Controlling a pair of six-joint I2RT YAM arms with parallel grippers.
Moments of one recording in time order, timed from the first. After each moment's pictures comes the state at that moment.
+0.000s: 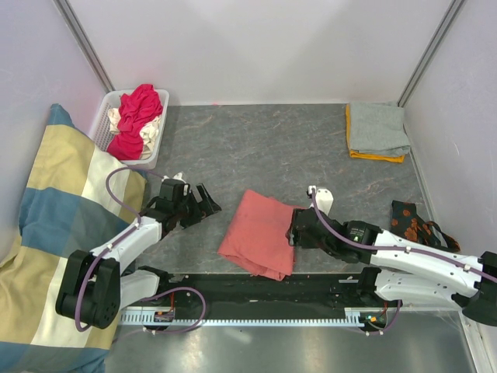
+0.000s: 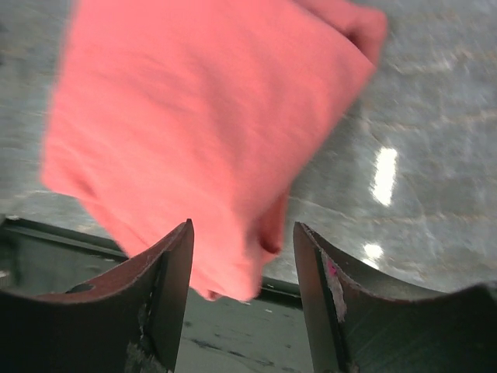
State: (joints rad) left arm -0.27 1.15 0.47 -0.15 0.19 -0.70; right arm 1.10 0.95 0.71 -0.69 0.43 1.00
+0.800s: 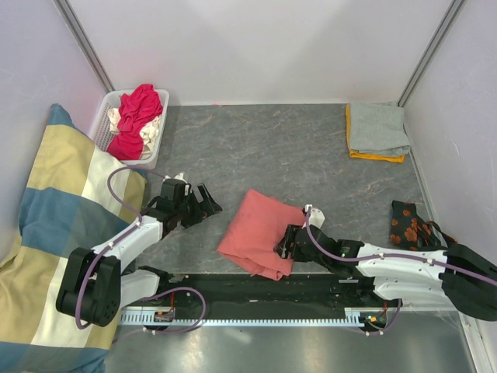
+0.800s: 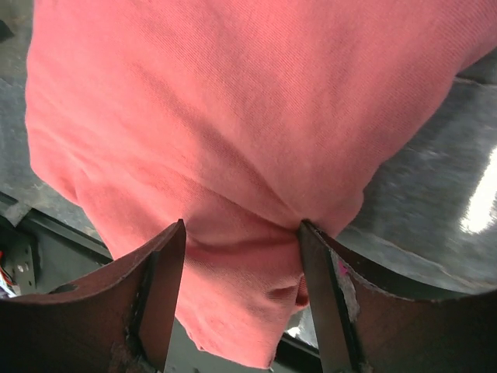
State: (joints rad) left arm -0.28 1.17 0.47 -0.14 0.20 -0.70; right arm 1.10 1.03 0.32 -0.07 0.29 1.08
